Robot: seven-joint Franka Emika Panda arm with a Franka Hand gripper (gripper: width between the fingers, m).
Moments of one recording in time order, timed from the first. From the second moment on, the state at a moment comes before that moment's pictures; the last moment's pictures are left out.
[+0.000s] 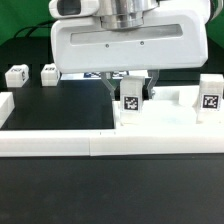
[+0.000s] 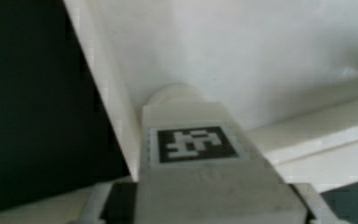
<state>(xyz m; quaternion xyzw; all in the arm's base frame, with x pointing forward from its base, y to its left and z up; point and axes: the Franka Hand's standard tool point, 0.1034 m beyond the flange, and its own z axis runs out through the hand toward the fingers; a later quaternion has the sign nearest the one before) 0.627 0.004 0.065 -0.98 0.19 -0.01 0.05</state>
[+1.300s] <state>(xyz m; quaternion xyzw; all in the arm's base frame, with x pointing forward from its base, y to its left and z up) 0.619 0.009 0.060 -0.86 0.50 0.02 0.08</state>
